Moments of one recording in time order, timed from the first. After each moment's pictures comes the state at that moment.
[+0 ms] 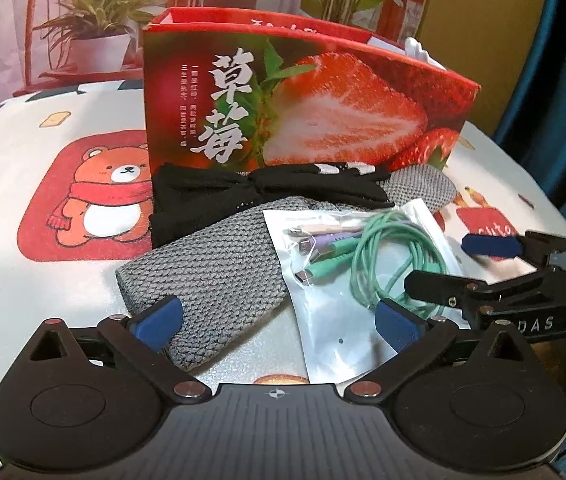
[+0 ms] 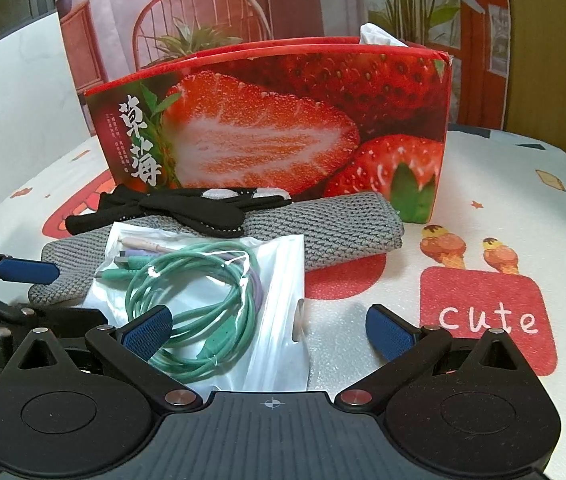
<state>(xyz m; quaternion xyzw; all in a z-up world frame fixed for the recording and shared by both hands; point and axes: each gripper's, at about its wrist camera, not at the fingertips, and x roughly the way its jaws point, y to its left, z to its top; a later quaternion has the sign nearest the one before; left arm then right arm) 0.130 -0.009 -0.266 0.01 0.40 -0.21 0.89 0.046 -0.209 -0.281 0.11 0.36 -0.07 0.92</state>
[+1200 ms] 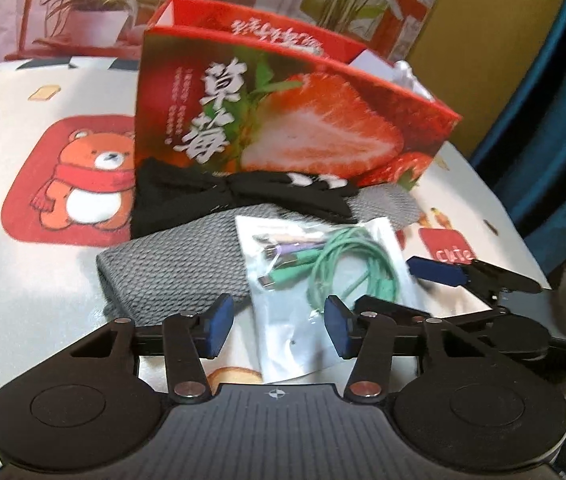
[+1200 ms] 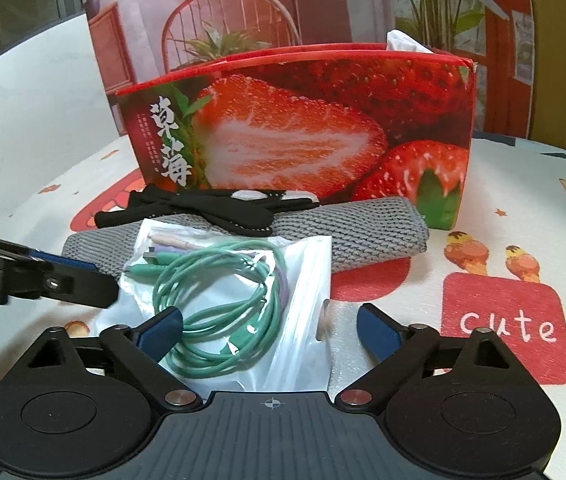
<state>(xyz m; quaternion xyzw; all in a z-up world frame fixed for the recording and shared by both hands) 0.131 -0.004 -0.251 -0.05 0.43 -0.23 0.87 0.043 -0.205 -0.279 0.12 0.35 -0.02 0.93</state>
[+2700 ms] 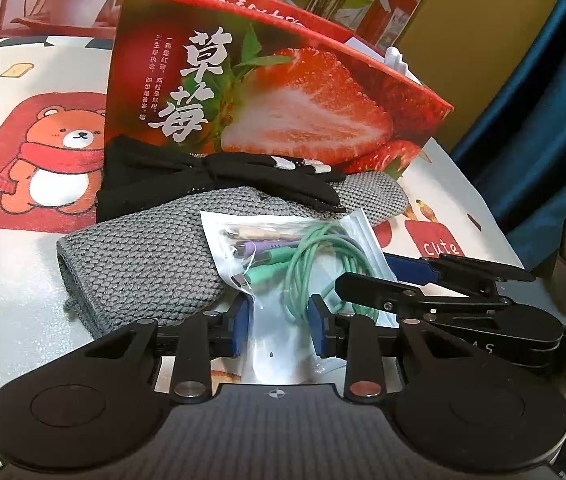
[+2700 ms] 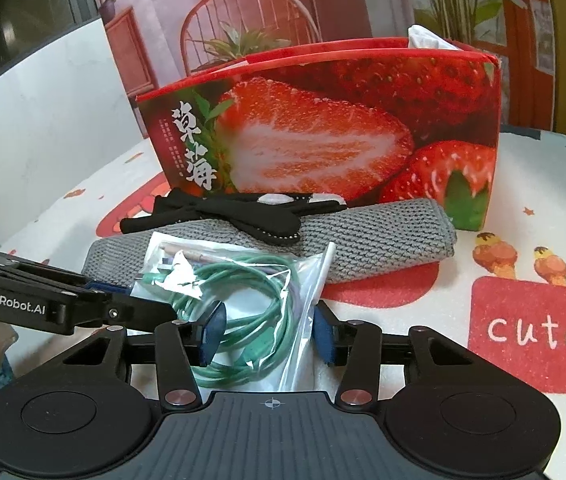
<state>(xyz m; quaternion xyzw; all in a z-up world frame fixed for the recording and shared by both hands) 0.143 -0.009 -0.269 -0.08 0.43 -0.27 0.86 0.048 -0.204 -0.278 0.14 0.35 0.01 0.93</state>
